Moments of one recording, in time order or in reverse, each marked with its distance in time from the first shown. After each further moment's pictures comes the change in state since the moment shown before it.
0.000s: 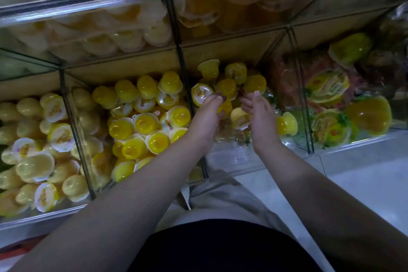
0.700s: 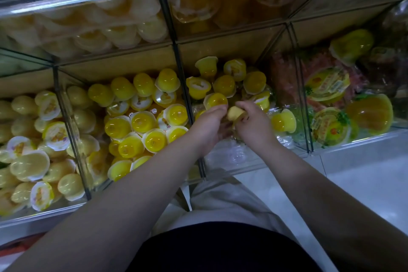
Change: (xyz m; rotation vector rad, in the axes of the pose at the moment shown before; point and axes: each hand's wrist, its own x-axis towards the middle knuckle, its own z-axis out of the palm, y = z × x) left_hand 0.019 -0.024 0.003 -0.075 -0.006 -0.137; right_hand 0.007 0.018 -0.011 -0.650 -0.165 -0.182
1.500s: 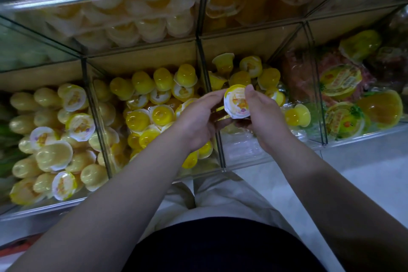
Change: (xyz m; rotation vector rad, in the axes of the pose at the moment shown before) left_hand -0.050 0.031 -0.054 -0.079 -0.155 0.116; right_hand -0.039 -0.074 0.006 0.649 0.010 0.201
